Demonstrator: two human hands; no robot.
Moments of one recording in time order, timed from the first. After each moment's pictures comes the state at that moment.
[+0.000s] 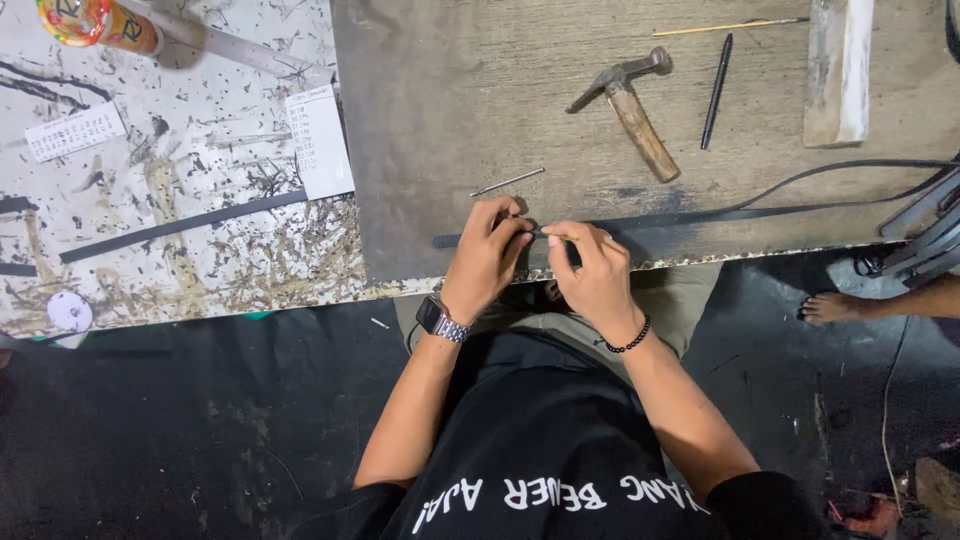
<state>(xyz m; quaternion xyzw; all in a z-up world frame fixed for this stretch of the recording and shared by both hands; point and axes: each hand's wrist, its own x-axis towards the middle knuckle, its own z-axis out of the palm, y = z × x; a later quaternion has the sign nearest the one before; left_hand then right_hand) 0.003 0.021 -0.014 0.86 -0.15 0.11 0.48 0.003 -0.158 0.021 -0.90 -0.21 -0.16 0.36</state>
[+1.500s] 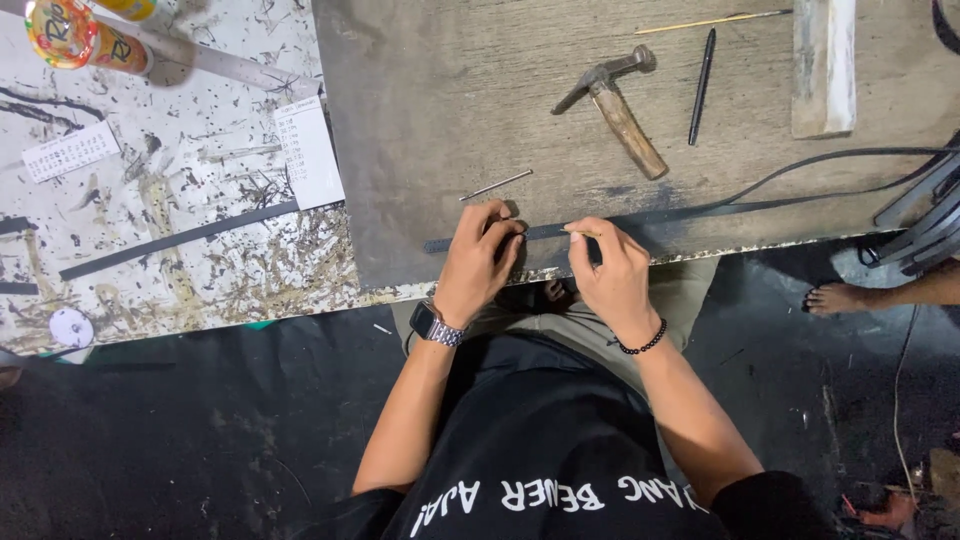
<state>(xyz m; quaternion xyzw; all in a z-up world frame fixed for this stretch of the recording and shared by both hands) 0.003 0.018 0.006 0.88 -0.15 0.09 0.45 0.001 -0.187 0.023 -0.91 -0.17 -0.17 0.35</state>
